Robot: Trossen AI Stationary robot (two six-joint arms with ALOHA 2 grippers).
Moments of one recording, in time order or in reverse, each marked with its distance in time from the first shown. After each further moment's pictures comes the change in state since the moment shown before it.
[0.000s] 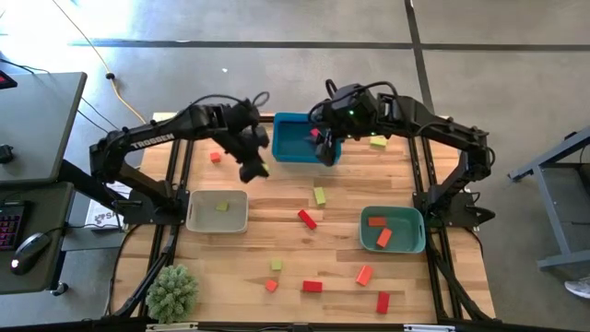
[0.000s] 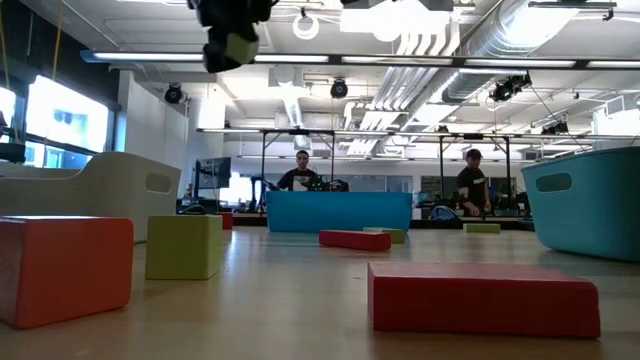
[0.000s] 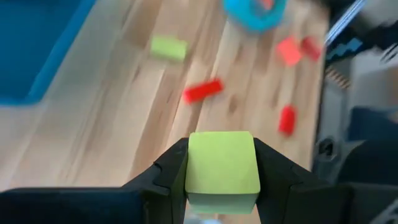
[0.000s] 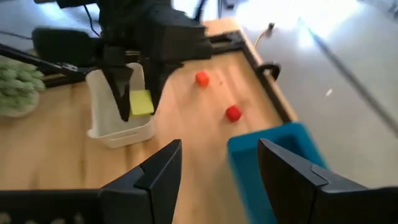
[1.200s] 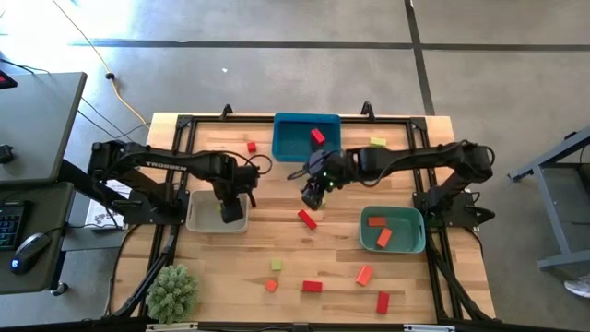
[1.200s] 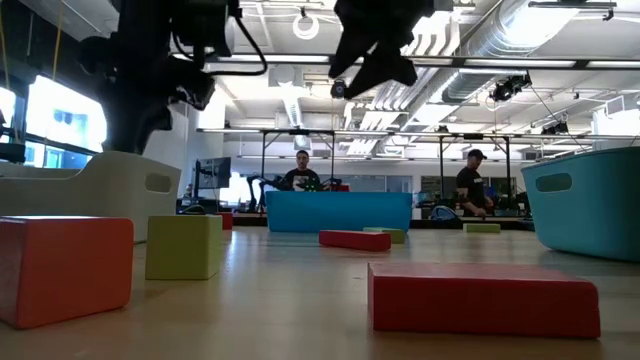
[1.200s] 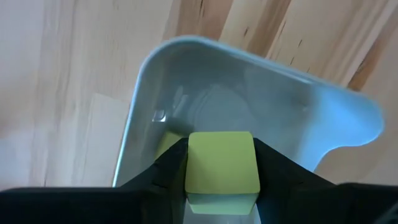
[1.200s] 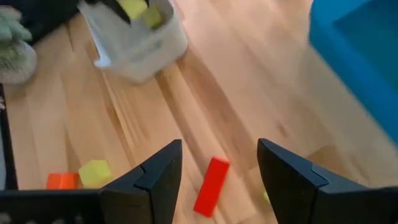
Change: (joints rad) left arm -0.265 -0.004 -0.450 -0.068 -0.313 -0.097; right arm 0.176 0.002 -0.574 0.325 -0.013 0.478
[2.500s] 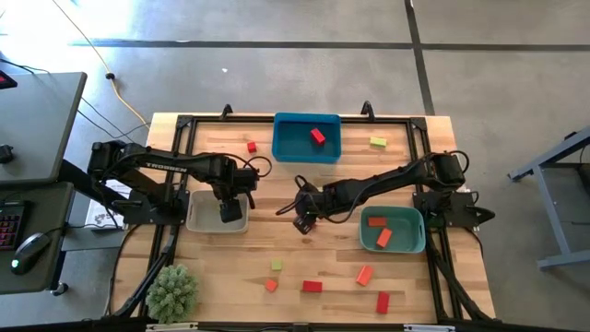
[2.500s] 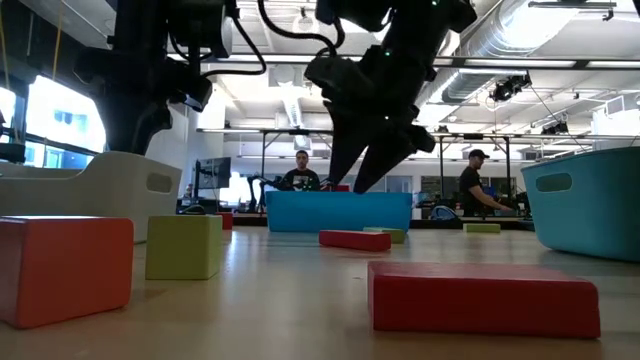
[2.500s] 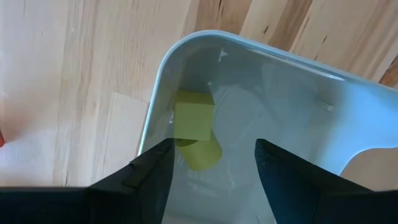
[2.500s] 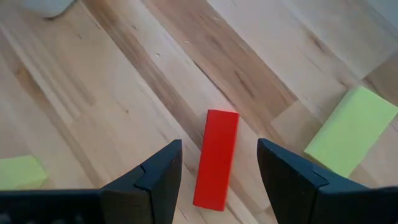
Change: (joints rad) left arm -0.020 0.000 -0.009 -0.002 -0.074 0.003; right arm 0.125 0.250 -0.067 0.072 0.106 0.276
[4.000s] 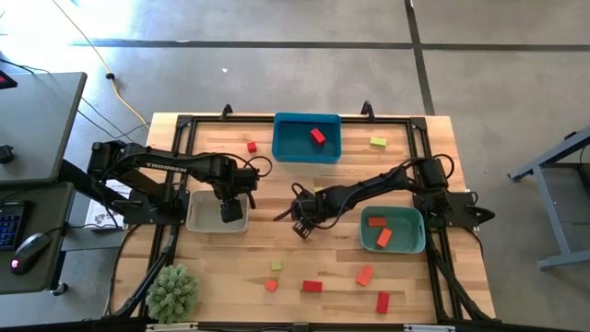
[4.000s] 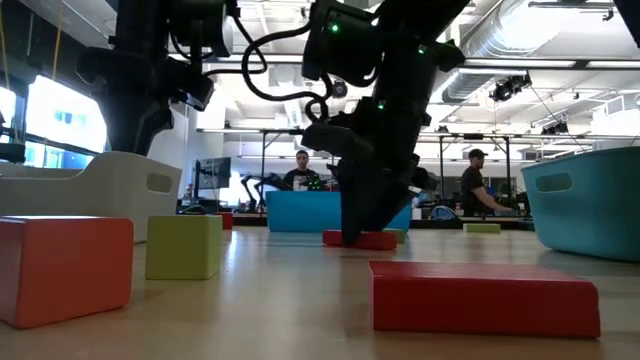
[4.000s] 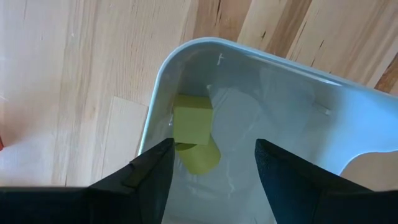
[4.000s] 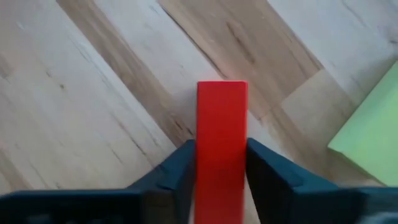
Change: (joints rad) left arm 0.000 0.000 0.000 0.012 0.000 0.000; right arm -0.003 0.150 0.003 0.018 -0.061 0.001
